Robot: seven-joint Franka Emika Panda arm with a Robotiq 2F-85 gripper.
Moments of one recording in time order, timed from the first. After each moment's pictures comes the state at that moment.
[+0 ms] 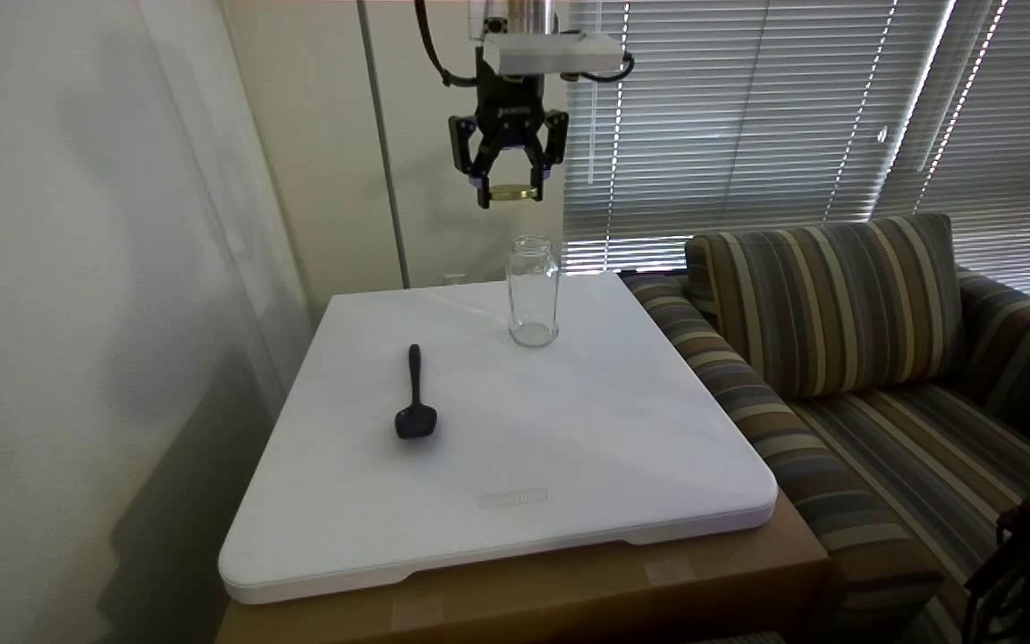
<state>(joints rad) 0.13 0.80 -0.02 -1.16 0.01 2.01 0.38</state>
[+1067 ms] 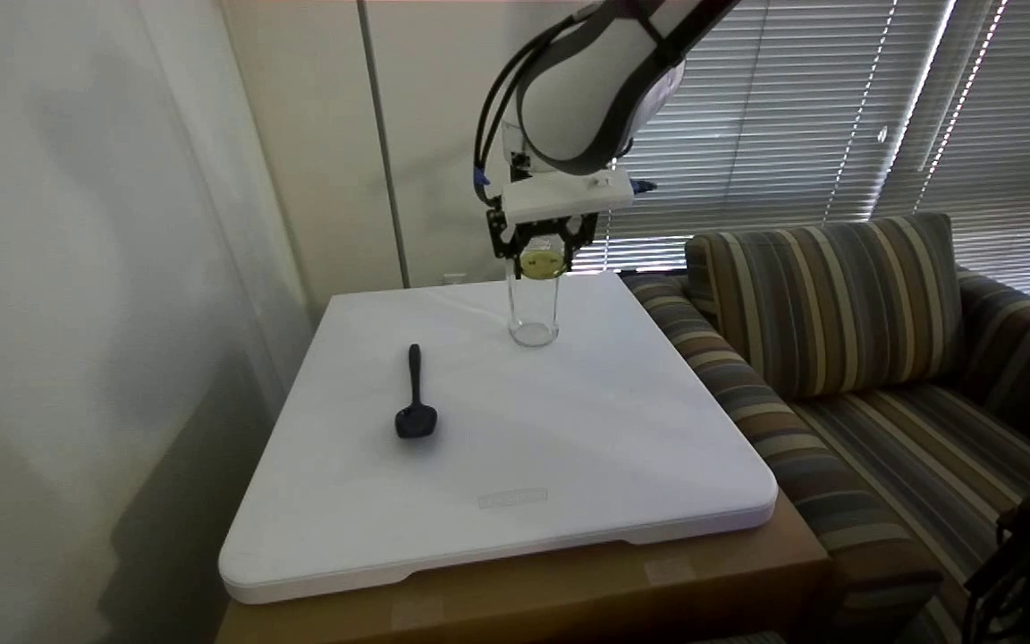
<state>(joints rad) 0.25 0.80 -0.17 -1.52 -0.15 2.48 0.79</state>
